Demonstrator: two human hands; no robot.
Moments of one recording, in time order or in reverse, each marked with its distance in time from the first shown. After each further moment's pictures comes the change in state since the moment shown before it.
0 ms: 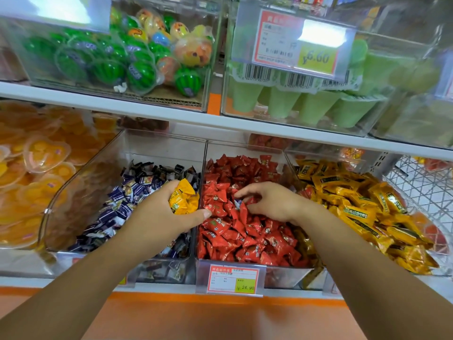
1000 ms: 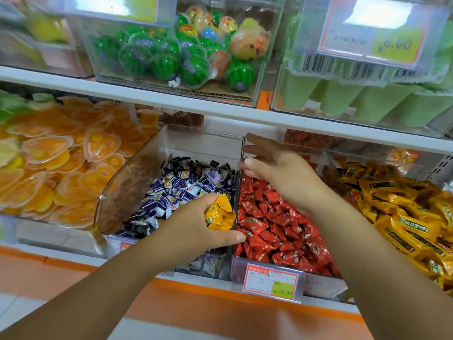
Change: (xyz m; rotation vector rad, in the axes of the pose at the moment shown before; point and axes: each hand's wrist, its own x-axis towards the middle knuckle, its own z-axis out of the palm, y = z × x) left_hand -0.017 -0.010 -0.011 0.113 -0.177 -0.022; right_hand 0.008 -0.073 0.013 0.505 0.174 -0.281
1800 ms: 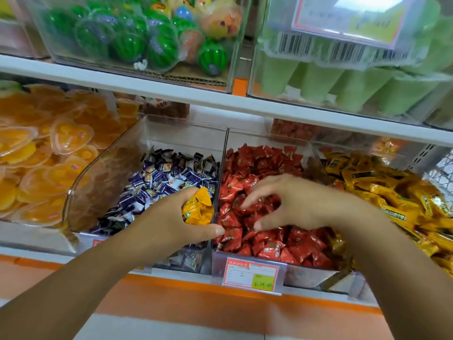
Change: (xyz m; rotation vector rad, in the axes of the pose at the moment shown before) left_hand 0.002 -0.002 0.001 -0.023 -0.016 -0.037; right_hand -0.039 0.008 -0.041 -0.812 -0.460 0.075
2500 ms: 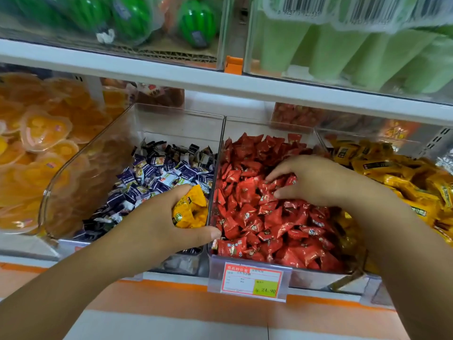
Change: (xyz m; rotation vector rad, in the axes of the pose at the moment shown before) left_hand 0.010 -0.015 -0.002 -0.025 -0.040 0.012; right_hand 0.018 0.035 -0.009 -0.135 0.146 0.196
